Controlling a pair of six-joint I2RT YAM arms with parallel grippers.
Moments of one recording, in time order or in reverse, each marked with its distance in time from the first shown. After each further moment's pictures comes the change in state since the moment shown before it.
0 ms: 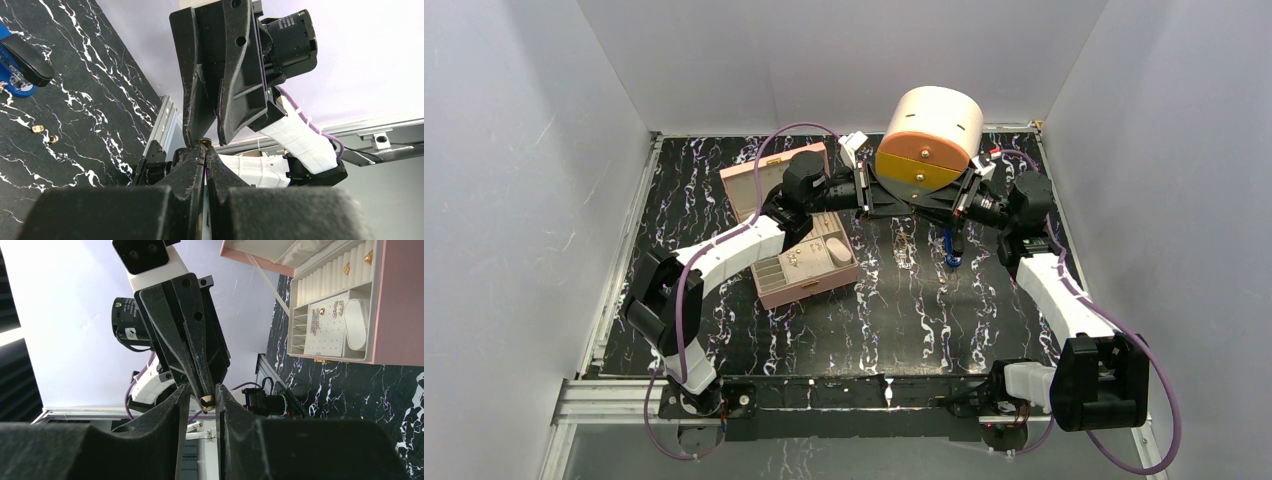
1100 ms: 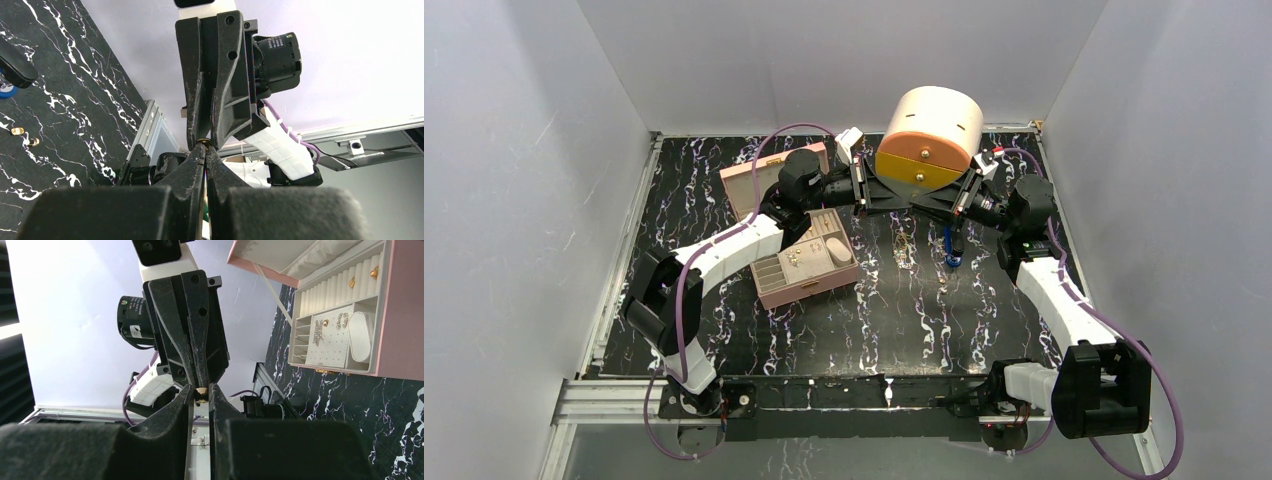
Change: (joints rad) left arm 0.013 0.000 0.000 0.055 0.008 -0.100; right arm 0.011 -0.030 -0.016 0.045 0.045 0.001
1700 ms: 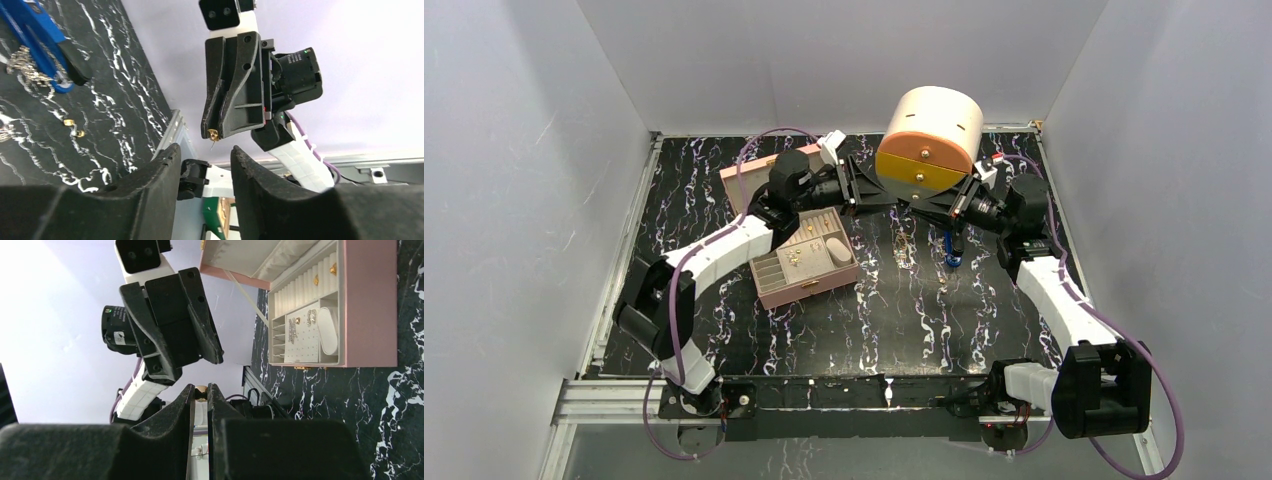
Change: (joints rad) left arm 0.049 -0.030 -0.045 -0.081 -0.053 0.056; right arm 0.000 0.000 0.008 -0.155 0.054 -0.084
